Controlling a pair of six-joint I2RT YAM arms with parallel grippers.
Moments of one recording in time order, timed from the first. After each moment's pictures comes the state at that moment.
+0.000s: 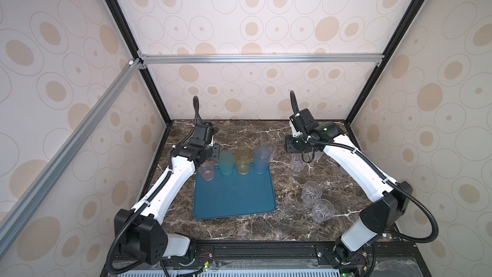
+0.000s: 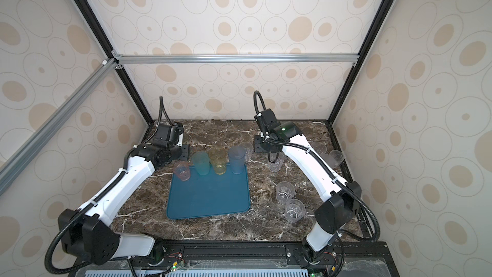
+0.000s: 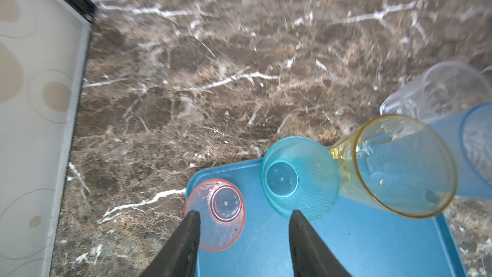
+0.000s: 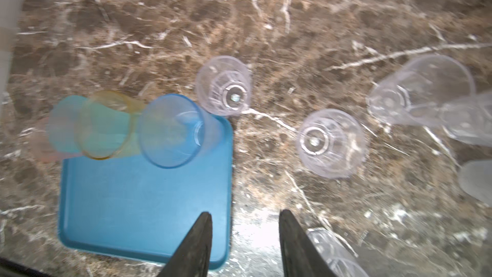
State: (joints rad) left arm -0.29 1.32 1.21 -0.71 -0.20 -0.15; right arm 0.51 1.62 1.70 -1.10 0.09 0.44
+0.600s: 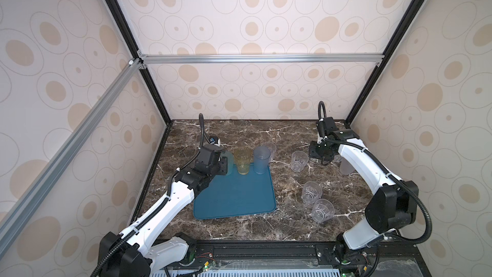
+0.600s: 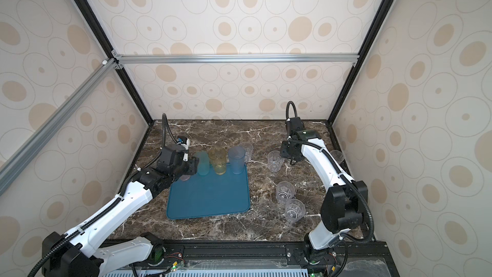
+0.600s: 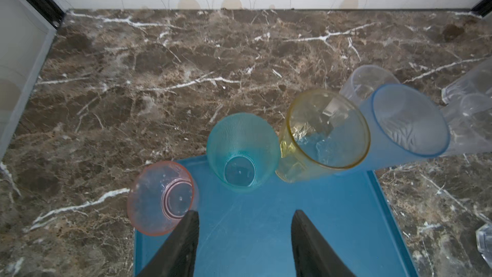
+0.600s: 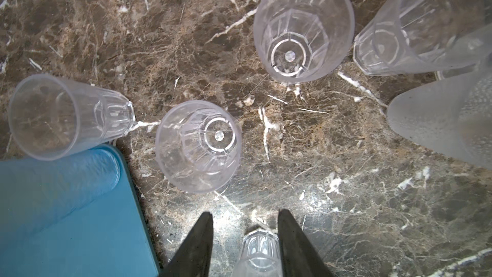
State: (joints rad) left arm -0.47 1.13 0.90 -0.50 -0.24 -0.32; right arm 0.19 1.61 1.43 -0.98 0.05 0.44
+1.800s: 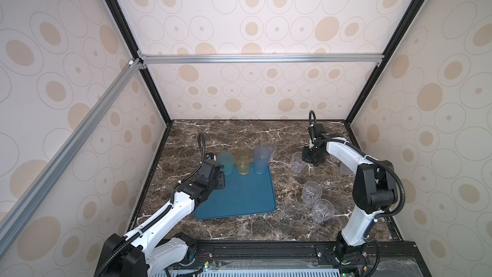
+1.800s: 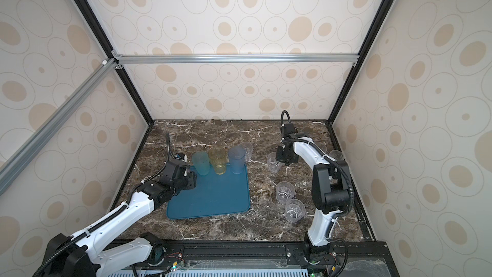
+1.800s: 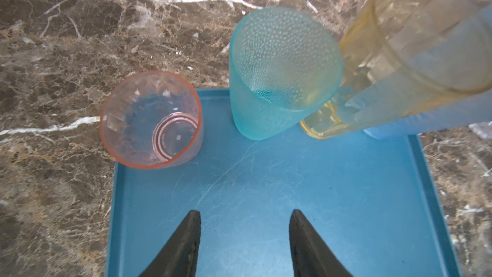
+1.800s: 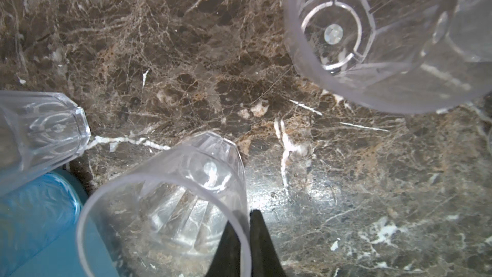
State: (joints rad) left arm -0.47 1.07 0.68 -0.43 -0.23 -0.47; right arm 0.19 1.82 1.40 -0.85 0.00 0.42
